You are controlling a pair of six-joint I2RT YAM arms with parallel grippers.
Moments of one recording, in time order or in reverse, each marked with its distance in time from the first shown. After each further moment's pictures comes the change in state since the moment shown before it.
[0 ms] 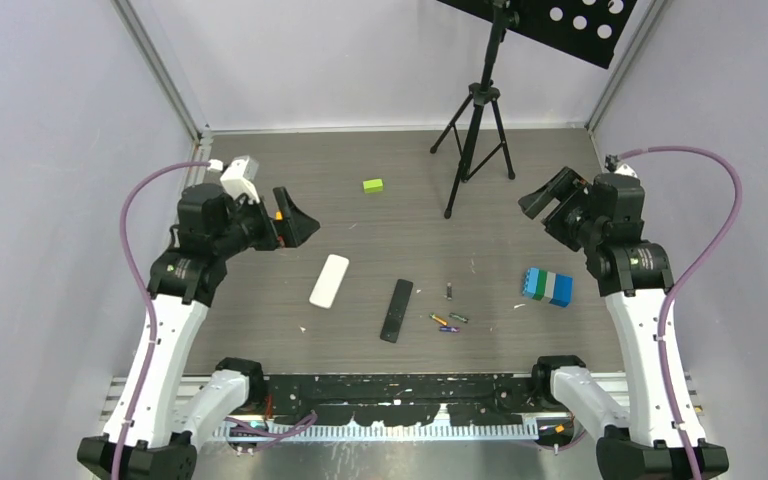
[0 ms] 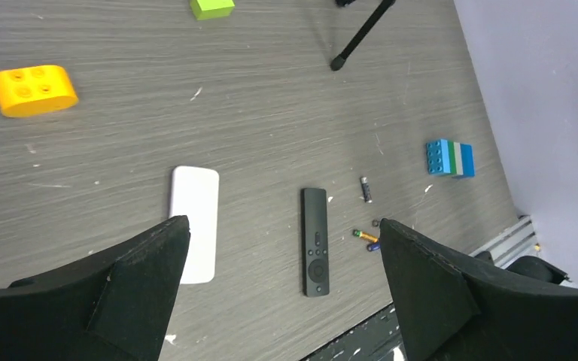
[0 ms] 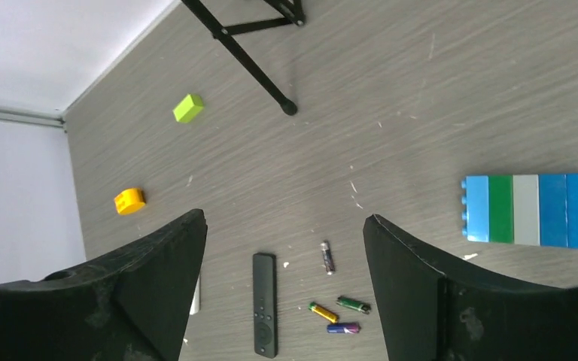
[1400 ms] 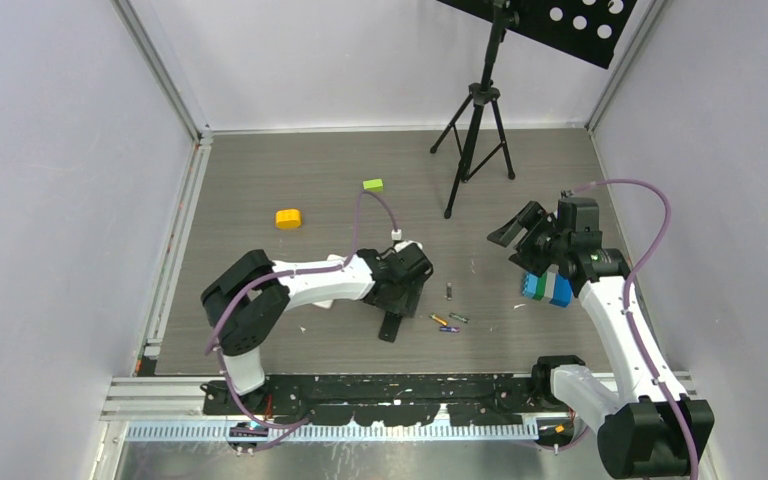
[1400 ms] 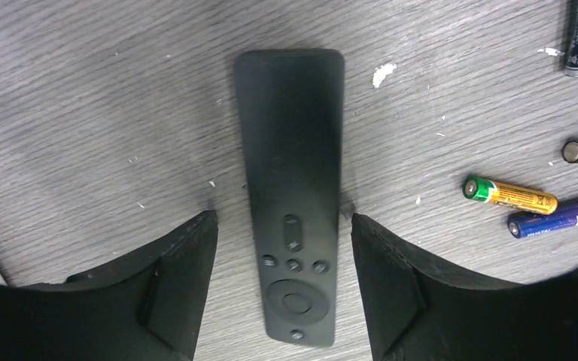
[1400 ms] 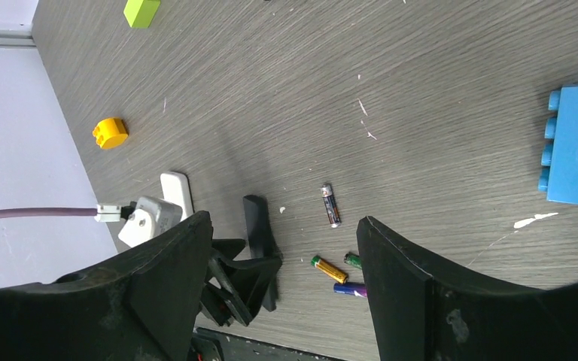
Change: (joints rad) left arm -0.851 0.898 0.029 0.119 -0.563 -0.268; right arm 0.005 0.053 -0.357 0.178 -0.212 0.099
